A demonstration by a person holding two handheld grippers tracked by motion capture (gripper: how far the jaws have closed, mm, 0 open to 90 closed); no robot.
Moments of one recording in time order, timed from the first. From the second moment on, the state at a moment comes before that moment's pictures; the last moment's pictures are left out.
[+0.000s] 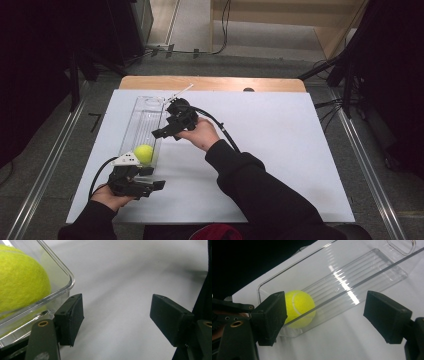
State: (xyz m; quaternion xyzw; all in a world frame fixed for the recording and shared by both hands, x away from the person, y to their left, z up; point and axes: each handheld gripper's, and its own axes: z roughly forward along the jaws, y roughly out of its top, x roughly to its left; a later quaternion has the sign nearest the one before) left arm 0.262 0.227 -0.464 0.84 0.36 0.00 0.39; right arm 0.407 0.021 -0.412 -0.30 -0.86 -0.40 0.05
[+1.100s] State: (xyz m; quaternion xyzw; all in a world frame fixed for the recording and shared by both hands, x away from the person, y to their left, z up) left arm 0.262 0.226 -0.465 0.85 0.36 0.00 0.40; right arm 0.391 -0.017 -0.421 -0.31 -0.86 -0.40 0.04
